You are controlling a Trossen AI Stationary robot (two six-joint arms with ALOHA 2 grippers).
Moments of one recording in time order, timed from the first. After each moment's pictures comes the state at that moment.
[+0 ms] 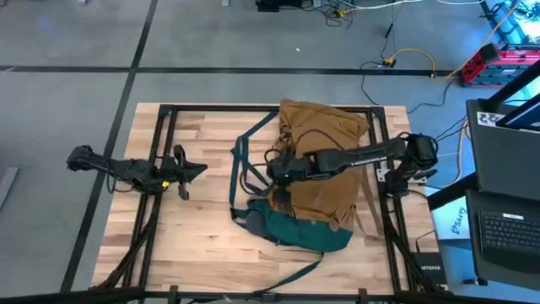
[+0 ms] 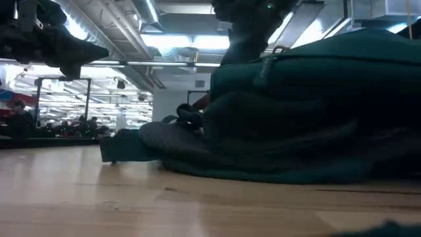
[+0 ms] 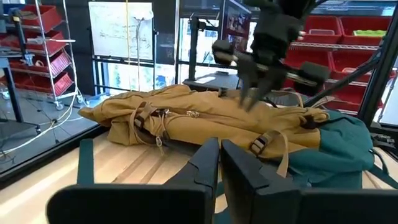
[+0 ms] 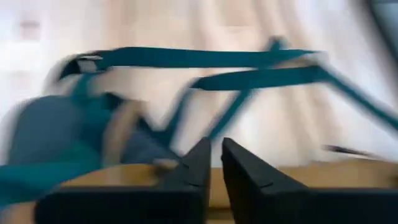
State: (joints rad) left arm -0.29 0.05 0.01 0.07 -0.58 -0.04; right arm 0.06 1.72 1.31 -0.51 0.26 0.12
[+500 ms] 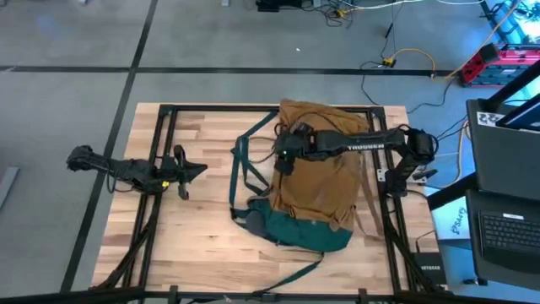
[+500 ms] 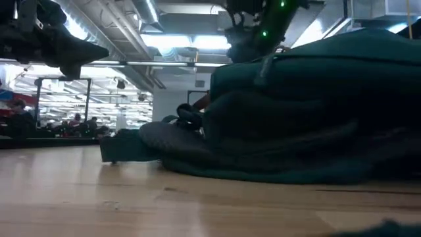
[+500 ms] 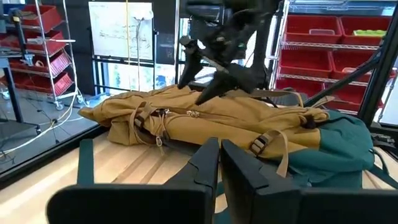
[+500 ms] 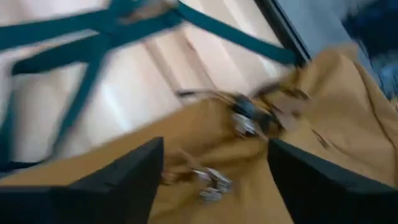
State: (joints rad) left arm -0.29 0.05 0.01 0.07 -0.58 -0.04; right arm -0.14 1.73 1.35 -0.75 0.43 0.28
